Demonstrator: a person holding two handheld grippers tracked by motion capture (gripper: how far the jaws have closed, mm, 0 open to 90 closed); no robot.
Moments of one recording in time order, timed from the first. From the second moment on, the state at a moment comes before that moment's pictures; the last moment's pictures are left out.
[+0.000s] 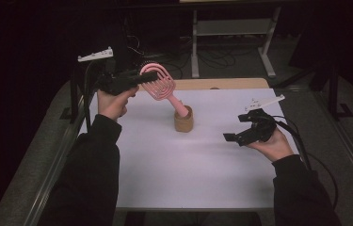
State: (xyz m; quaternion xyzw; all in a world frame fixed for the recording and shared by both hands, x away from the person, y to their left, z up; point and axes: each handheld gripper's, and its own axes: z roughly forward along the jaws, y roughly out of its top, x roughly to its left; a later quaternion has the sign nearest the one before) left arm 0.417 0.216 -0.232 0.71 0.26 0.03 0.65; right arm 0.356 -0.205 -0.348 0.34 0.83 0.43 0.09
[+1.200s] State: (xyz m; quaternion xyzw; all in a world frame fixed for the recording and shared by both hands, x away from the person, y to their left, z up) left arm 0.455 0.194 -0.245 0.74 0.26 0.07 0.62; right arm 0.302 -0.280 -0.404 0.39 0.77 0.49 0.12
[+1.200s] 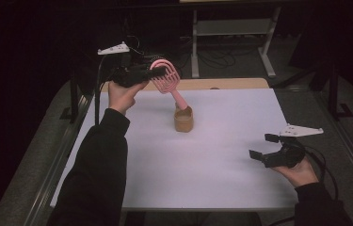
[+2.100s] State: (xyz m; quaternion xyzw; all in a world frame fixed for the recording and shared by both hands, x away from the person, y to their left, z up) left arm 0.453 0.183 -0.266 0.76 0.27 0.07 0.59; right arm 0.290 -0.289 -0.412 0.40 0.76 0.50 0.13
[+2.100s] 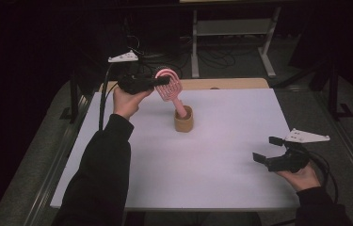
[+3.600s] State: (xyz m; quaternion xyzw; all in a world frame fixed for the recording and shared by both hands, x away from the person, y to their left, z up) left arm 0.461 0.173 -0.312 0.74 0.30 0.05 0.60; right arm 0.292 -0.288 -0.419 0.41 0.76 0.49 0.12
